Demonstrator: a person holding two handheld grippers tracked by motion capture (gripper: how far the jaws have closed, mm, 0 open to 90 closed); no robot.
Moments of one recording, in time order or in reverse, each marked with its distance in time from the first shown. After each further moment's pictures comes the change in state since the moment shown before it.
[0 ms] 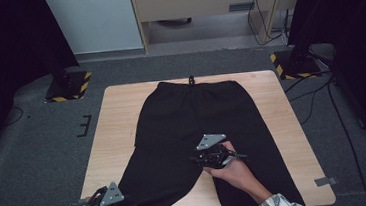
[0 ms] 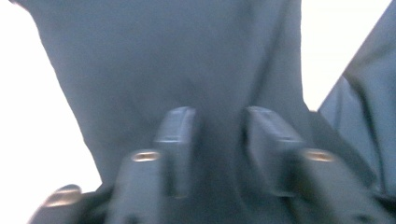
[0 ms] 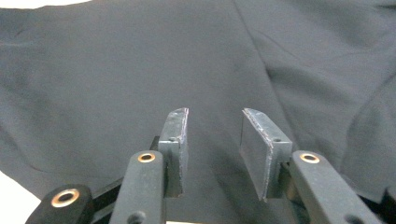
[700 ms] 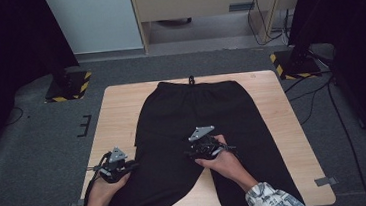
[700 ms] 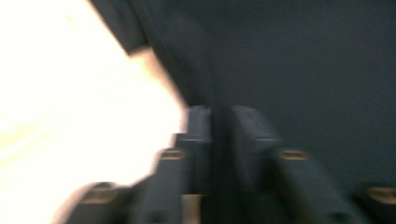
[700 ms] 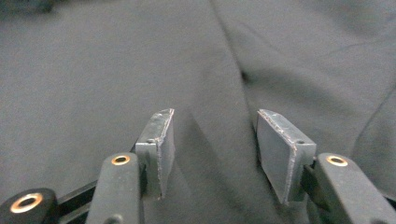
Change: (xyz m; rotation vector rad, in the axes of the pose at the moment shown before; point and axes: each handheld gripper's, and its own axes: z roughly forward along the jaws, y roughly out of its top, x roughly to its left) left arm 0.079 0.015 0.080 -0.031 0.074 -0.153; right arm -0.017 0.011 0.042 0.067 -0.022 0.030
